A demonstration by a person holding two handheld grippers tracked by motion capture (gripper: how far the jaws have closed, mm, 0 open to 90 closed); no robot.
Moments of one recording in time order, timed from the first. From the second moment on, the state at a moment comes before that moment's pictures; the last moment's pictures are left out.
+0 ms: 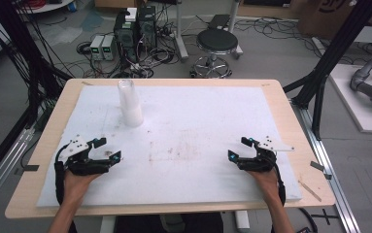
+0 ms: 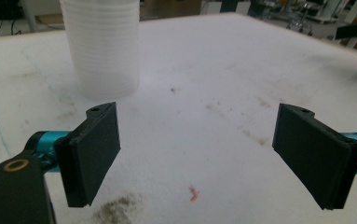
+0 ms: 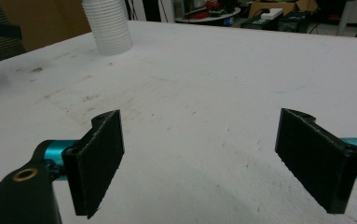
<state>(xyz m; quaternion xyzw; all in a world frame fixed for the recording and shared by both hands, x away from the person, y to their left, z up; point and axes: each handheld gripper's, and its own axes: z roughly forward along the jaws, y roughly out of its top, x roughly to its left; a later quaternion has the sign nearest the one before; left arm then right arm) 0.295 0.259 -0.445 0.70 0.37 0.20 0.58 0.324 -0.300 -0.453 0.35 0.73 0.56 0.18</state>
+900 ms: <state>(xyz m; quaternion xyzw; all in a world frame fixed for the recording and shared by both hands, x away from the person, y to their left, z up) 0.397 0.283 -0.341 0.73 0.29 0.19 0.58 0.325 -0.301 -0.453 0.35 0.73 0.56 0.17</state>
